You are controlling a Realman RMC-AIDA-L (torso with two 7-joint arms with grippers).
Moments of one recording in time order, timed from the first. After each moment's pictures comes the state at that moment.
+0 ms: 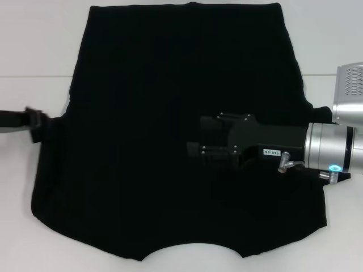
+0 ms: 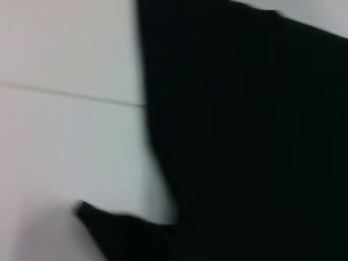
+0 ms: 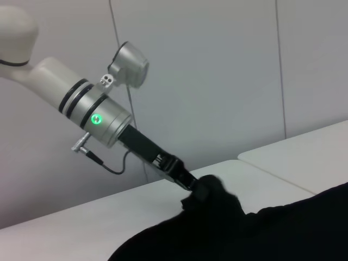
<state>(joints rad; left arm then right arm) -0.68 -2.06 0.45 0.92 2.64 1.21 -2.36 0.68 2.09 -0.98 -0.49 -1.69 -1.33 1.27</state>
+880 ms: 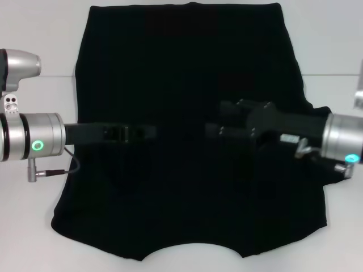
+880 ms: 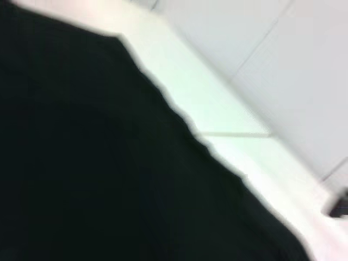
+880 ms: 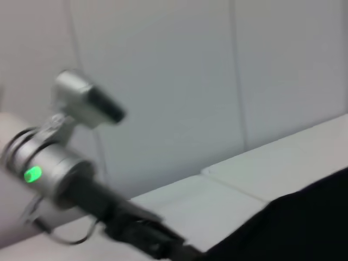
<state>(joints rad) -0.66 -2.14 0.59 0.76 2.19 1.37 -1.98 0.66 2.07 -0.91 -0.50 -1.67 -1.32 1.31</state>
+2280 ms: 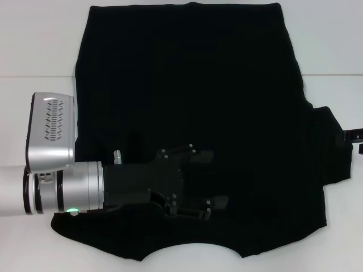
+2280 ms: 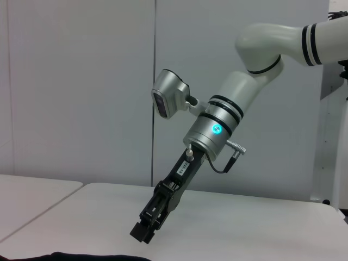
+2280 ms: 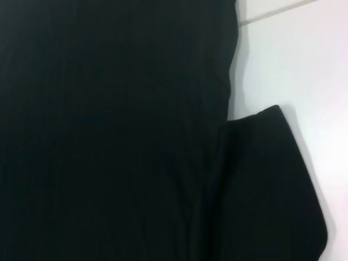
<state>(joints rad) -0.63 -2.17 0.70 0.51 1.96 1.60 -1.02 0.64 1.89 -0.74 -0.69 -2.41 -1.24 2.54</state>
